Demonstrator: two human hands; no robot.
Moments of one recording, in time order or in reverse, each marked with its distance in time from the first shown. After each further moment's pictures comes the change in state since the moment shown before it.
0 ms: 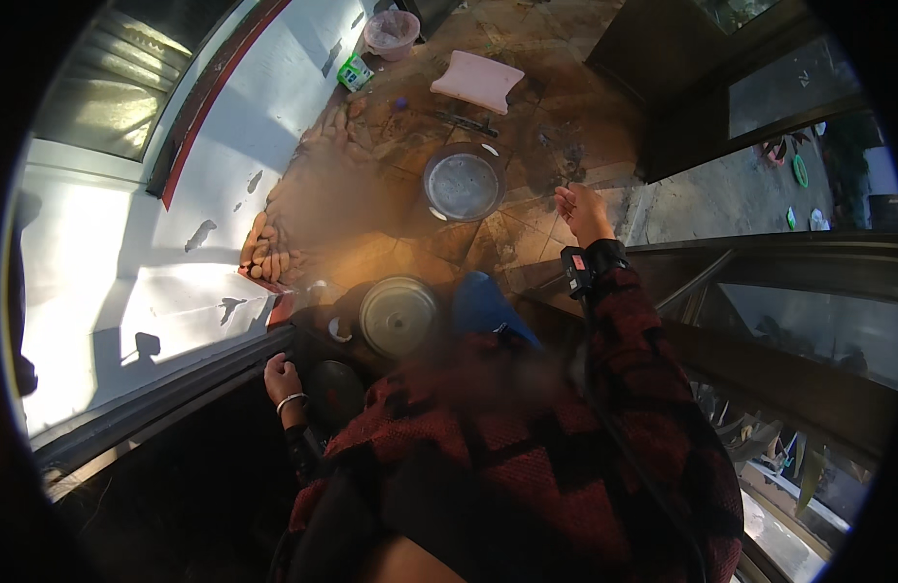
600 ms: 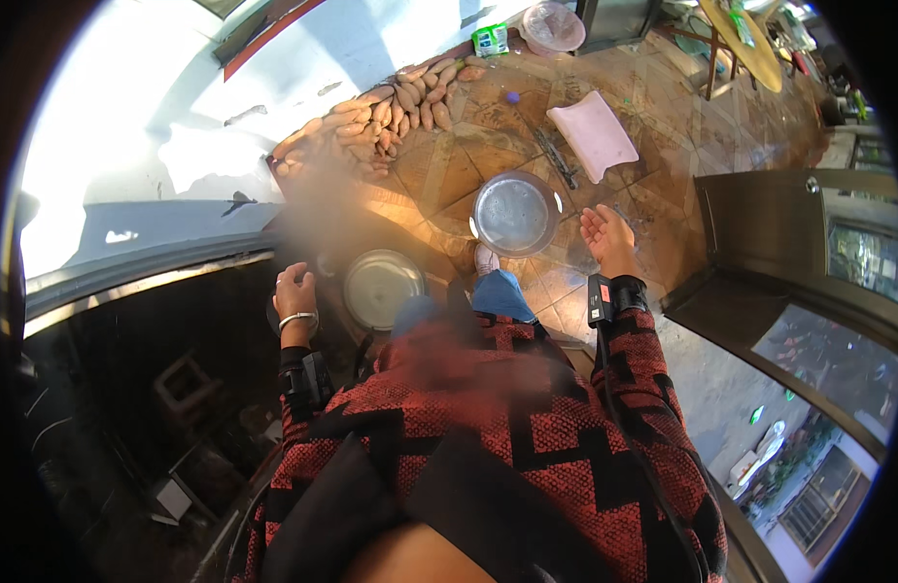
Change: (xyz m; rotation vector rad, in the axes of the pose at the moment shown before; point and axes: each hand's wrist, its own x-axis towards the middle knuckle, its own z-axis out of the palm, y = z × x) left_hand 0.046 0.176 0.058 0.074 0.014 -0.373; right_hand 0.125 -0.086 0.213 -0.347 -0.194 0.175
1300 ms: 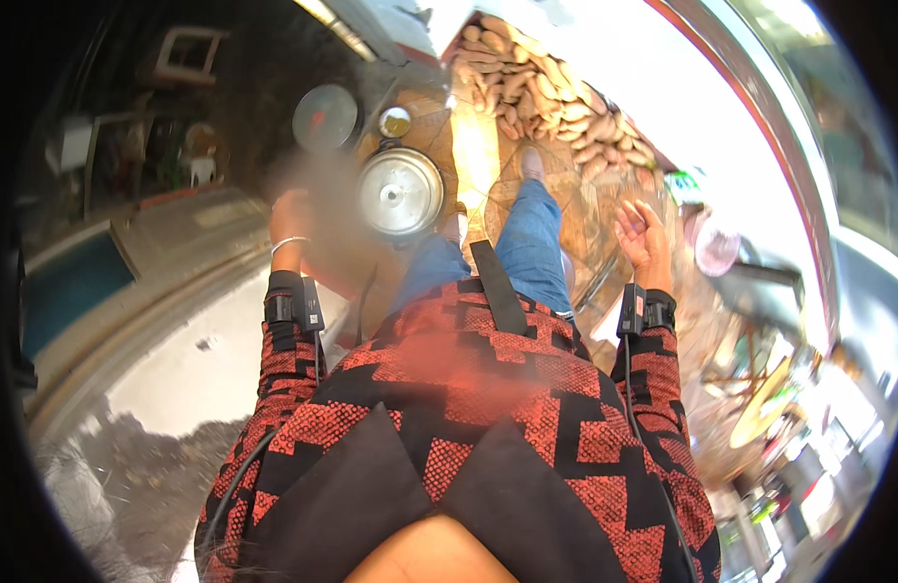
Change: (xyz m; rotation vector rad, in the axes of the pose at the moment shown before) left_hand -0.065 -0.134 0.029 -0.123 0.323 -0.813; right_hand 0.081 0.015 0.425 -0.807 -0.557 0.187
